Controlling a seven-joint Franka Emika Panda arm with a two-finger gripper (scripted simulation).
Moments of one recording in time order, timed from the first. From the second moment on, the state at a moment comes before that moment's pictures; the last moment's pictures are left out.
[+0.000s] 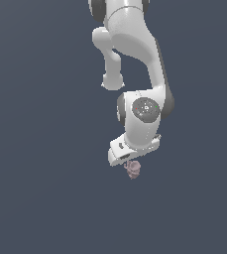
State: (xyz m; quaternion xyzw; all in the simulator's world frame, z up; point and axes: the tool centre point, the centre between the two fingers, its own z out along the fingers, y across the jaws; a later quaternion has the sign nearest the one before) arm 0.071 0.080 0.106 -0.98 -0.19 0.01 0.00
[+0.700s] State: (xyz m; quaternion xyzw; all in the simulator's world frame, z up) arm 0.089 0.090 0.095 -0.98 -0.22 0.00 0.00
